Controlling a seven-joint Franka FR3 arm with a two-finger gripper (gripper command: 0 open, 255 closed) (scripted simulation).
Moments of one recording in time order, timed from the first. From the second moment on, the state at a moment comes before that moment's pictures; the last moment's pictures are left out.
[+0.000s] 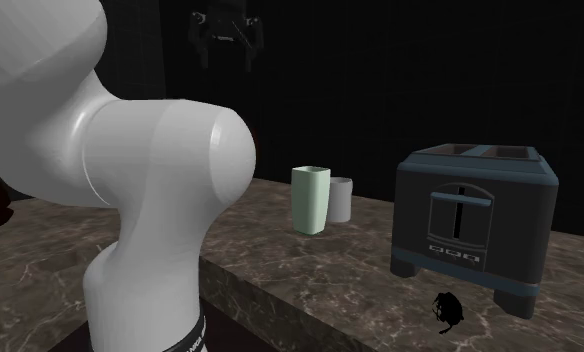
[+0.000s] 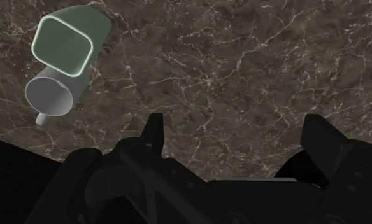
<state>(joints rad) 0.01 -0.79 0.00 -2.27 0.12 1.63 -0.09</state>
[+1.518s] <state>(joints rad) -0.03 -0.37 -0.27 -2.45 -0.07 2.15 -0.57</state>
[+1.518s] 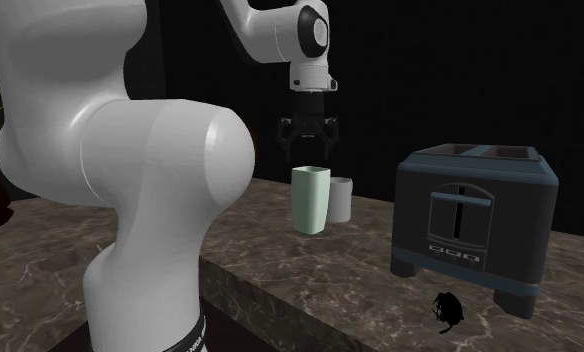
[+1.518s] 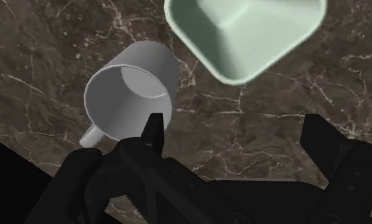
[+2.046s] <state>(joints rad) -0.03 -0.16 -0.33 -2.42 -0.05 2.32 -0.69</state>
